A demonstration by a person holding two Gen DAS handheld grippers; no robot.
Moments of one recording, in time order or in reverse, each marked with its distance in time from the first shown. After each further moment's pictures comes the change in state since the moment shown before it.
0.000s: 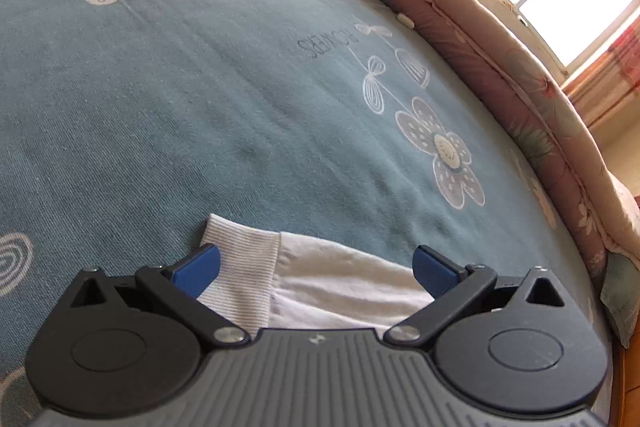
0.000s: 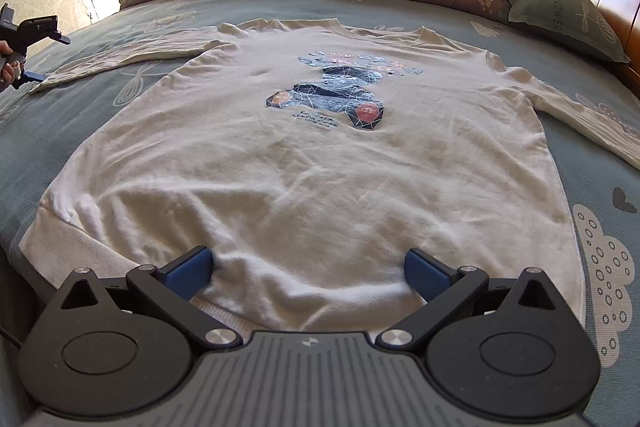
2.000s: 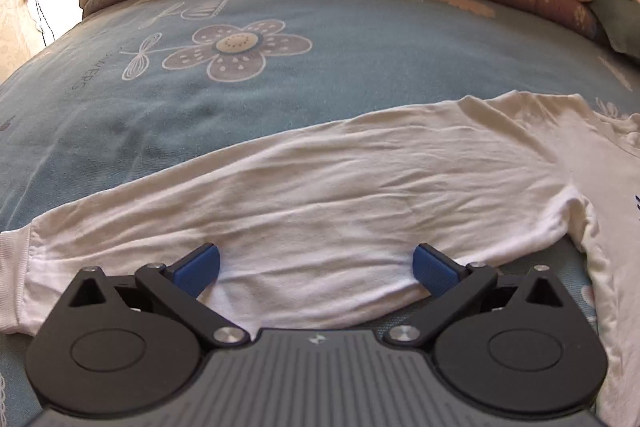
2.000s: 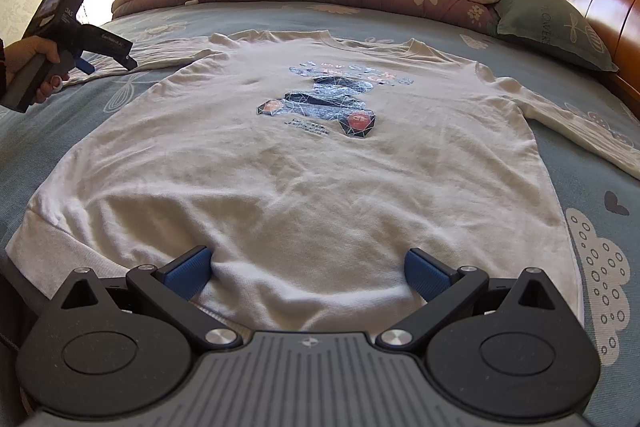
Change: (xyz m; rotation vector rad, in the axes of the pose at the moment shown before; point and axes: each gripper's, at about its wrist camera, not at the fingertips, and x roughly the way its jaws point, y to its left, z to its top) left arm 0.038 -0.184 -0.149 0.687 0.066 0.133; right arm 0.002 0.003 -0.007 -0.002 -0.057 -0.040
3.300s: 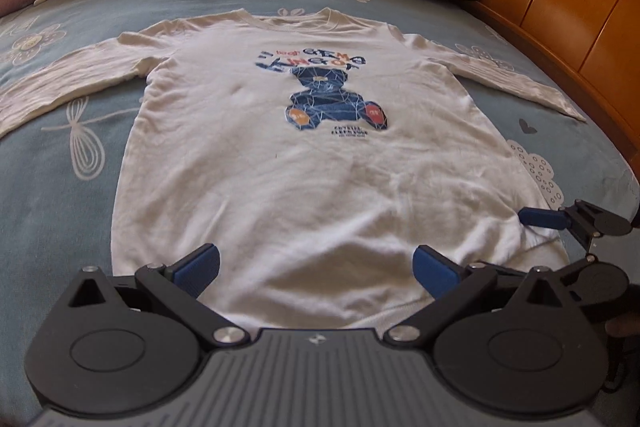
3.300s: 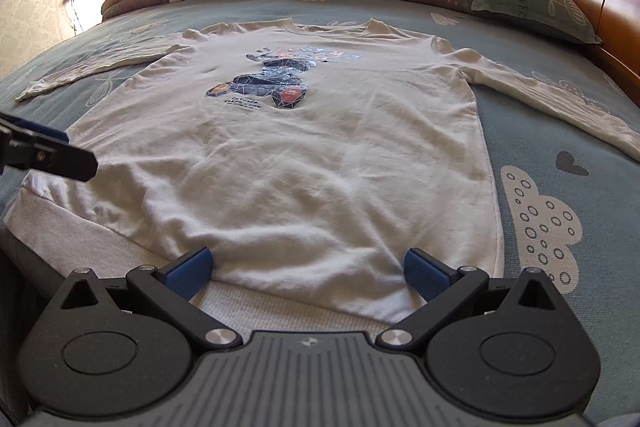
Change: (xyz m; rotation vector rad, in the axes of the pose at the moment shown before) left arm -0.178 -0.197 -0.170 0.191 0.047 -0.419; right arm -0.026 -0.060 -0.020 0.042 0.040 0.012
